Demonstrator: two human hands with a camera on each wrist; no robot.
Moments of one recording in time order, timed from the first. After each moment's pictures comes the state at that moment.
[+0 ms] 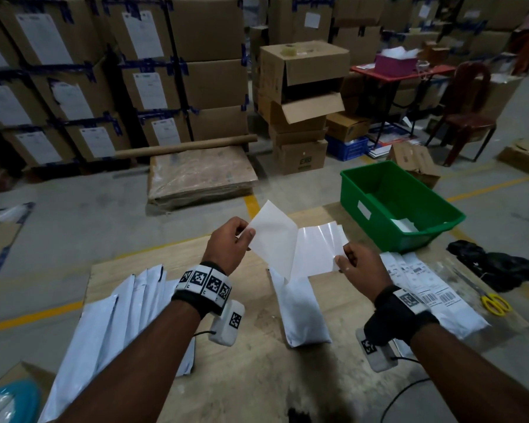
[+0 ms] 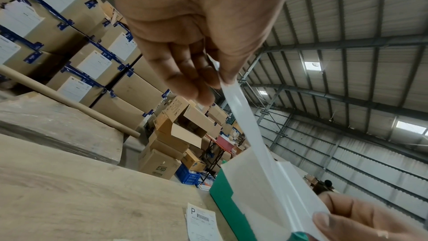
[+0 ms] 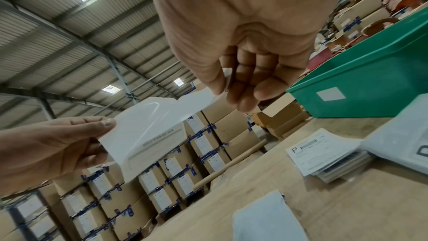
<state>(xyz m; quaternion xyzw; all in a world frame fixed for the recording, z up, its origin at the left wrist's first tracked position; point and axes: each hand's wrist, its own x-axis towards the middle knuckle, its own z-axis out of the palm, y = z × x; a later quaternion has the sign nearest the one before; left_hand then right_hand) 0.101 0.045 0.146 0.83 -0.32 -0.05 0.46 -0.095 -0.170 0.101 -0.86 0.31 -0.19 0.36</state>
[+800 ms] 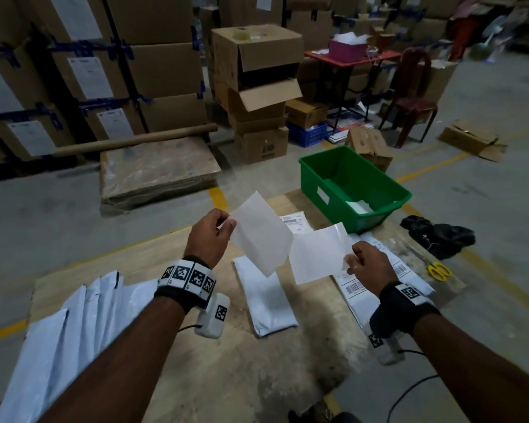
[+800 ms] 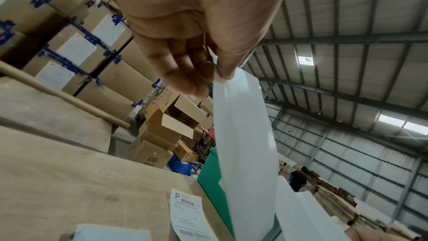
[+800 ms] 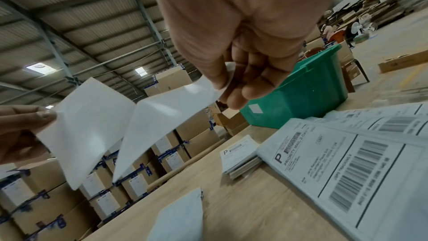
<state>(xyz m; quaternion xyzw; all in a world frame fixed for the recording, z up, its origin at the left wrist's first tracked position) 0.087 0.003 0.138 0.82 -0.35 -0.06 0.46 -0.173 -0.215 0.091 -0.82 0.44 -0.15 0.32</state>
